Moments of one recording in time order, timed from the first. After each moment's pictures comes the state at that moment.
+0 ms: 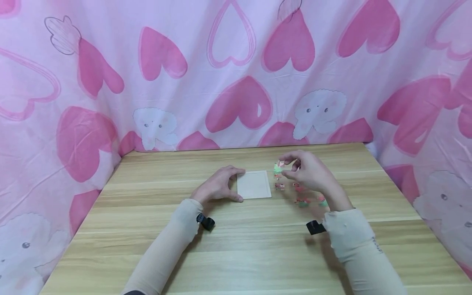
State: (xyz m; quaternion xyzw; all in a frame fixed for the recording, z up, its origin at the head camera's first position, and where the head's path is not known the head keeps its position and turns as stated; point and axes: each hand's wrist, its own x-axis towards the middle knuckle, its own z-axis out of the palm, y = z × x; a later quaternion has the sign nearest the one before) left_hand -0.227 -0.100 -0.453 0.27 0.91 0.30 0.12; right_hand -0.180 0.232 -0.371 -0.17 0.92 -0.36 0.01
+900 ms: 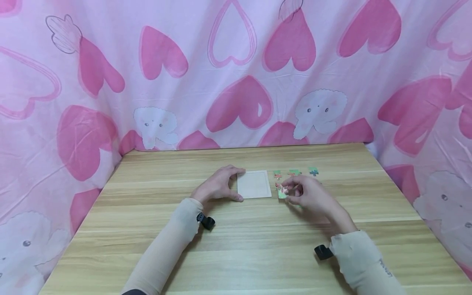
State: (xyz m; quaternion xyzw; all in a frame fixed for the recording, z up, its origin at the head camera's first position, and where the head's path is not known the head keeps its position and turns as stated) left_hand -0.226 -0.100 -0.452 0.27 0.91 0.29 0.12; right_hand -0.153 0.242 -0.432 -0.18 0.91 -0.37 0.07
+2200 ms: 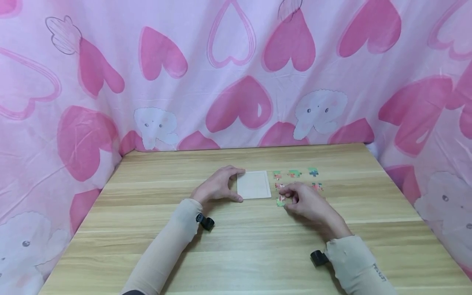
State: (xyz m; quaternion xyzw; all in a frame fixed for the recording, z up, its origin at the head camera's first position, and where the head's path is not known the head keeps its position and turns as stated) left_hand -0.227 -0.100 -0.453 0.27 0.91 0.29 0.12; right_hand -0.147 0.235 -0.451 -0.18 0.92 -0.35 0.09
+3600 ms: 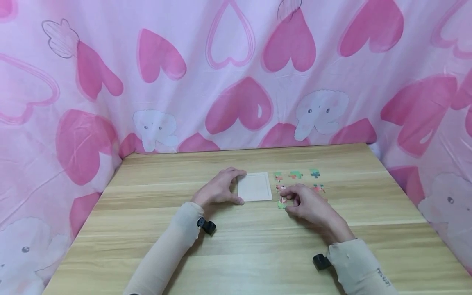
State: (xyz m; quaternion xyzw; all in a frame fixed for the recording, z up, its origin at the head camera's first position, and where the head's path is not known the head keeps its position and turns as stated) left_hand -0.220 -0.092 -0.444 0.25 0.92 0.27 0.13; right_hand -0.146 0.235 -0.451 -0.18 0.92 -0.35 0.08
